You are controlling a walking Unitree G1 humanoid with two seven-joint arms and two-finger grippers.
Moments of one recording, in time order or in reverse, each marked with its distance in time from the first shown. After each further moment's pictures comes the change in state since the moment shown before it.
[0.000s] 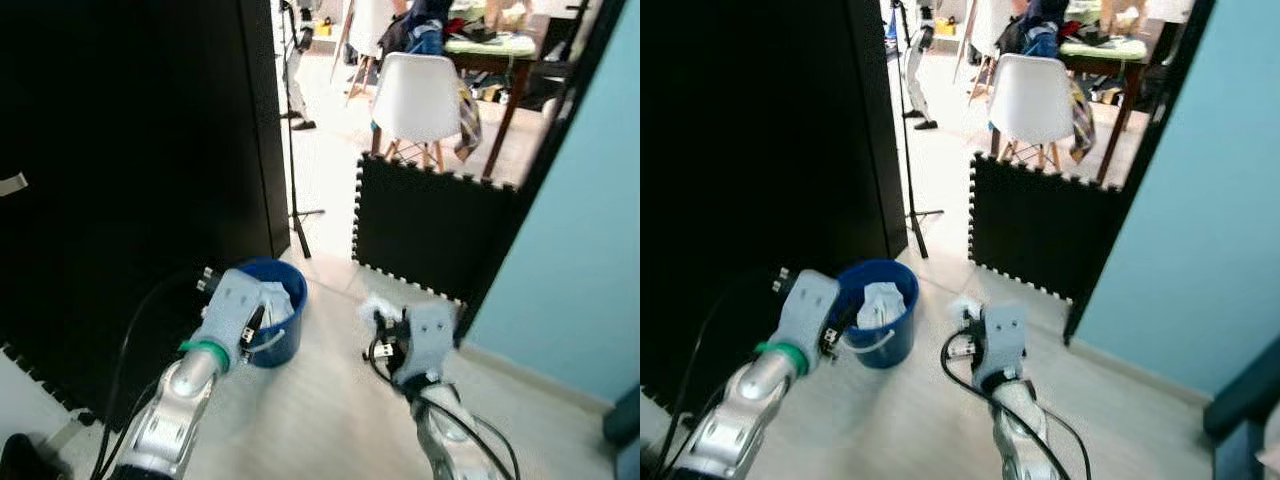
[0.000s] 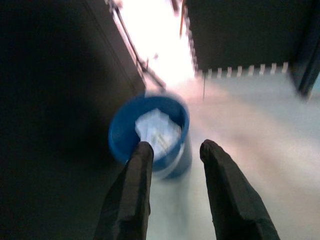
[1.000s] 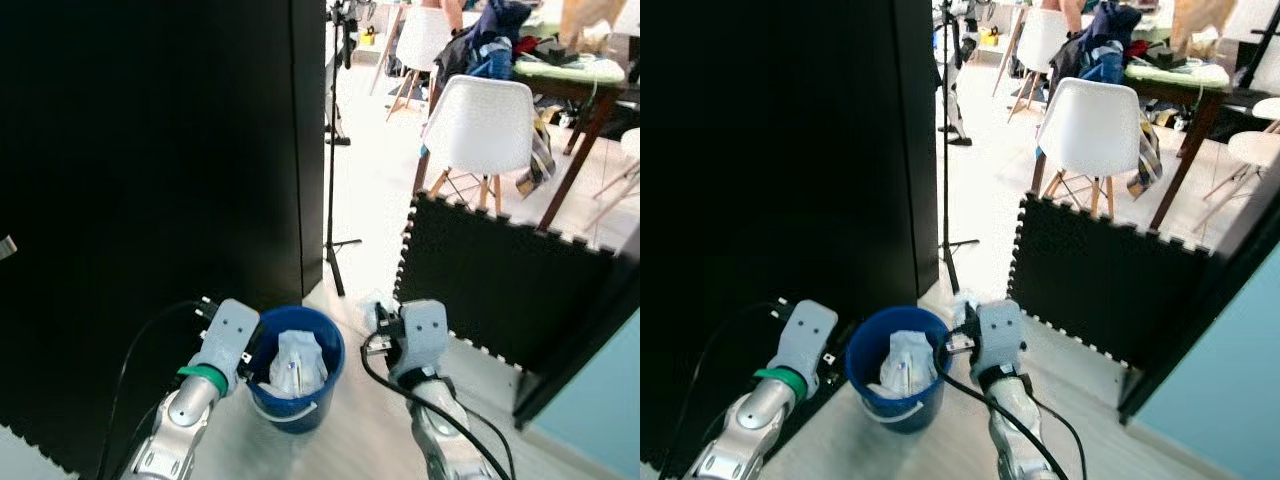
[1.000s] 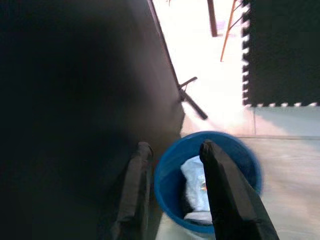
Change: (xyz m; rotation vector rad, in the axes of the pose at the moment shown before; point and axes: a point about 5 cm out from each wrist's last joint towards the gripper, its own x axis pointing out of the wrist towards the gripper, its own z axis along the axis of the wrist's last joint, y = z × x) left arm 0.001 -0.007 -0.002 -0.013 -0.122 0.025; right arm 0.019 0.007 0.035 -0.076 -0.208 -0.017
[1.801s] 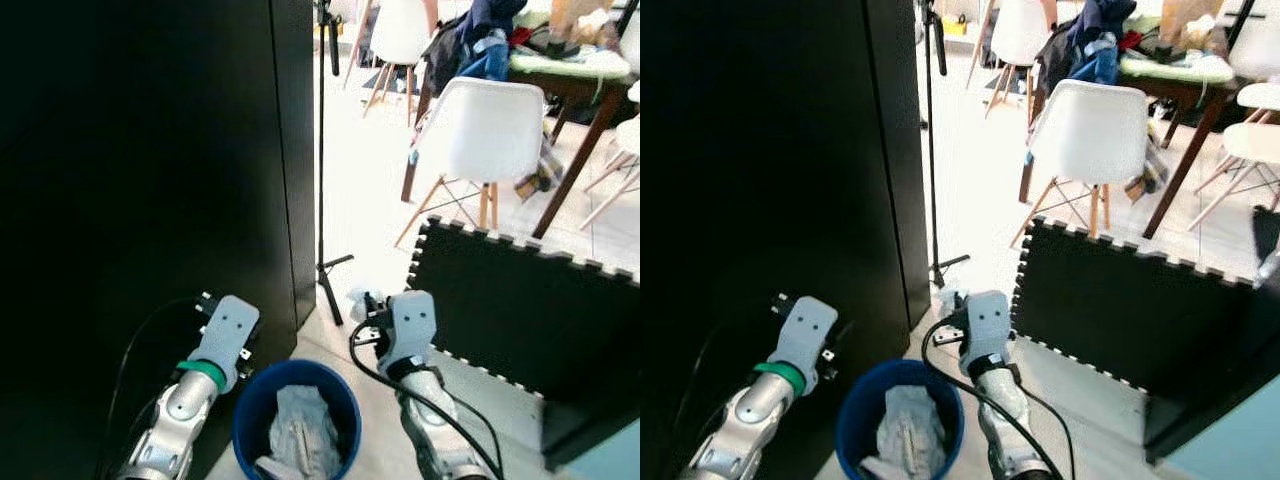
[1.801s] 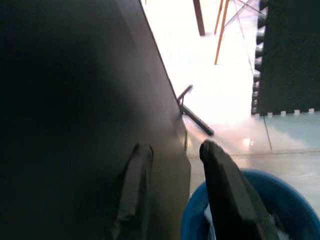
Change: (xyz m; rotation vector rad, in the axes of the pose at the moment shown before) left arm 0.004 -0.004 0.003 0.001 -0.011 -0.042; right arm 0.001 -0.006 -0.005 -0.011 0.036 -0.017
